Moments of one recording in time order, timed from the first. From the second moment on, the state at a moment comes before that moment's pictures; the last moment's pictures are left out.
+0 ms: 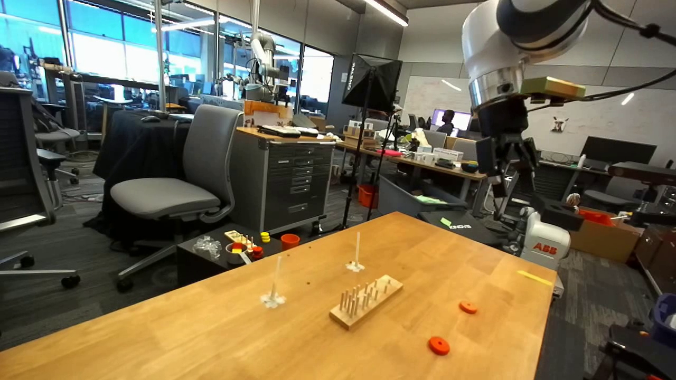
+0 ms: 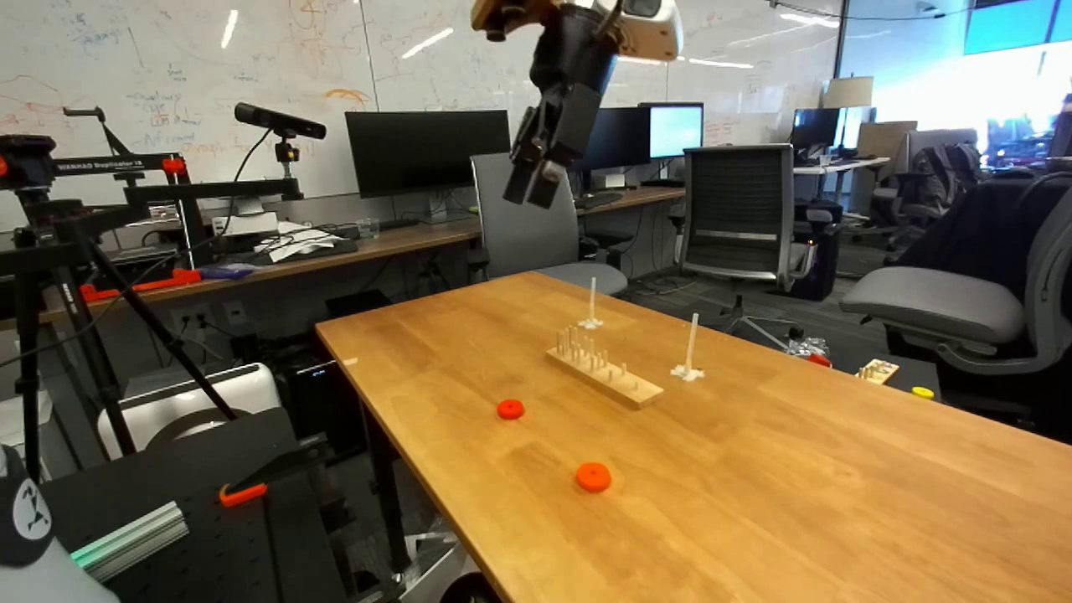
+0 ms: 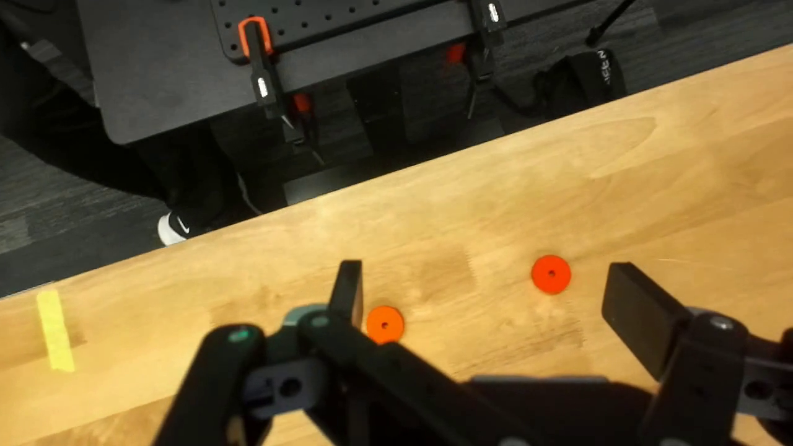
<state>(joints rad) -0.02 0.07 0.05 -2.02 0.05 1.64 0.29</state>
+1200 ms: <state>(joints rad) 0.07 0.24 0.04 -1.98 -0.39 1.60 0.33</state>
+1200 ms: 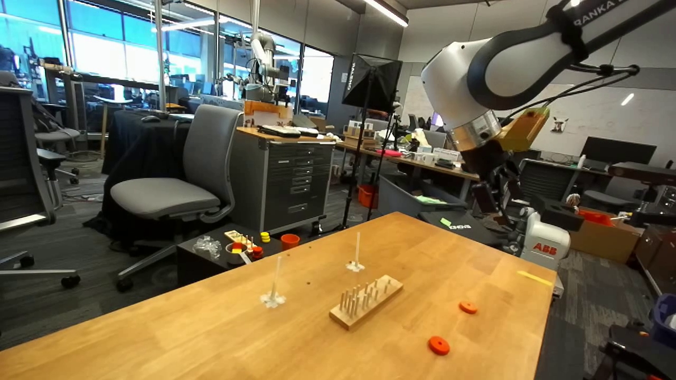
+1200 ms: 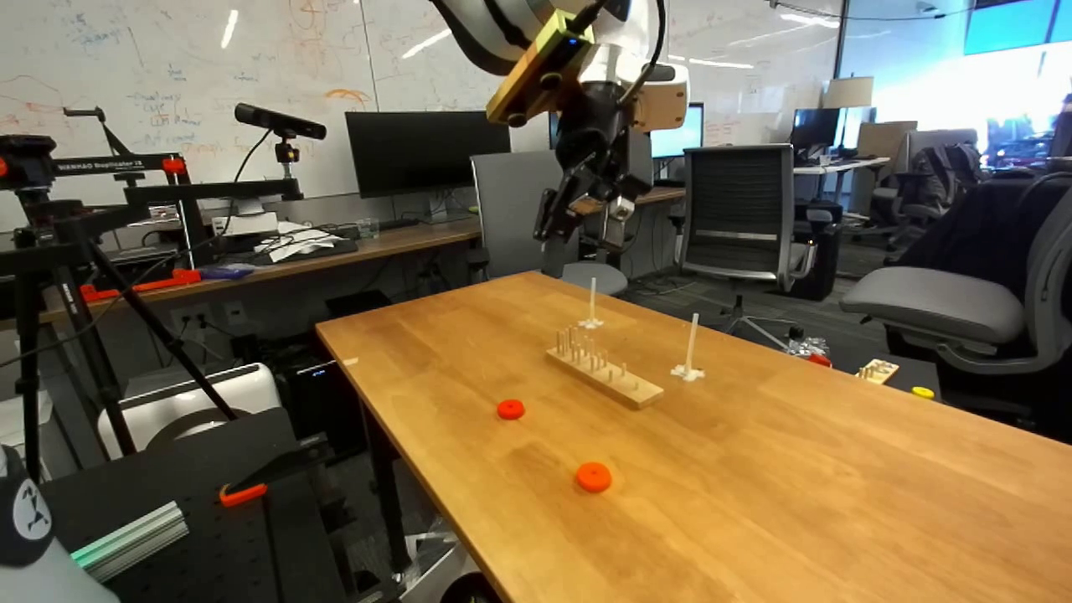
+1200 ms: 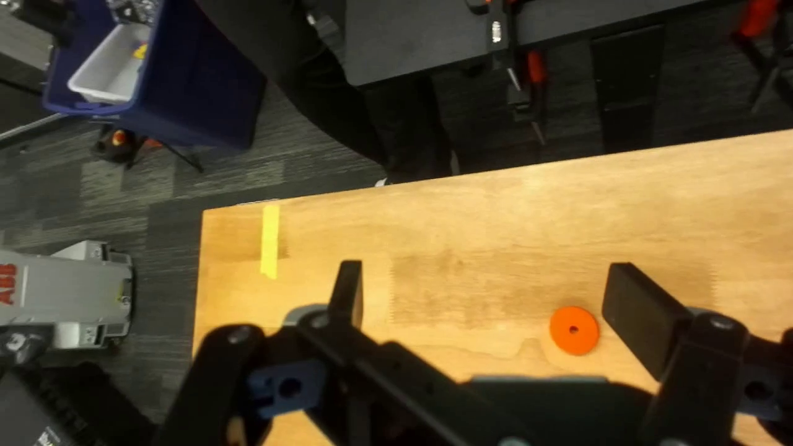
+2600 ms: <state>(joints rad) -0.01 0.45 0.05 -1.93 0.02 1.95 -0.15</state>
